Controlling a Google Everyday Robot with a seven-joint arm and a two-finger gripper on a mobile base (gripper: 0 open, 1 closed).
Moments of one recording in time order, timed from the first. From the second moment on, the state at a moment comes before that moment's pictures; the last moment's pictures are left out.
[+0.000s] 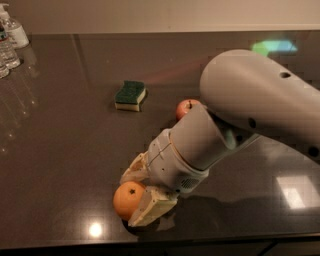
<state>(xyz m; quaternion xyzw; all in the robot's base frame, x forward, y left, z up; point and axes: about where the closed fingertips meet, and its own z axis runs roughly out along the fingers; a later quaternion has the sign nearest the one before) 0.324 0.045 0.855 -0.77 0.55 0.24 0.22</state>
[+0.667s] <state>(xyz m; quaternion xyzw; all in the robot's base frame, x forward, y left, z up) 0.351 0.037 0.898 -0.76 0.56 0.22 0.25</state>
